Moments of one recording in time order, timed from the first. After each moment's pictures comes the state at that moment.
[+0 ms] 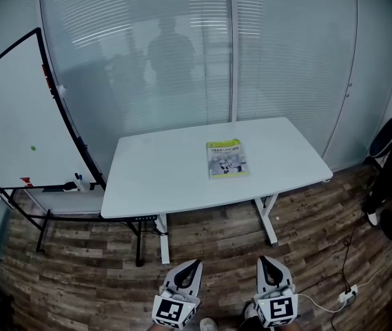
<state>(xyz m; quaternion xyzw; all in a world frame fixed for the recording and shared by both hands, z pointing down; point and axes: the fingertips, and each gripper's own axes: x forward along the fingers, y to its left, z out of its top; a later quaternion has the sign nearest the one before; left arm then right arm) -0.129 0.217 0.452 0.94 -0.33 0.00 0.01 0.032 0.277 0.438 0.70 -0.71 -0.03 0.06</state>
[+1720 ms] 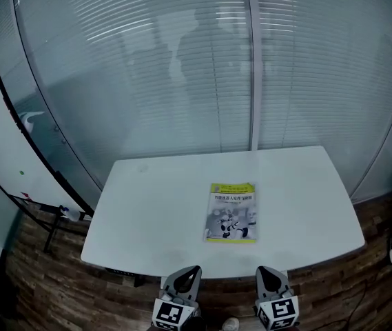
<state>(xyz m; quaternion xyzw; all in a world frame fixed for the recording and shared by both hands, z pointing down) 0.024 -0.048 0.482 0.91 -0.40 0.07 -0.01 0.199 -0.009 0.531 0.62 -0.78 0.10 0.06</state>
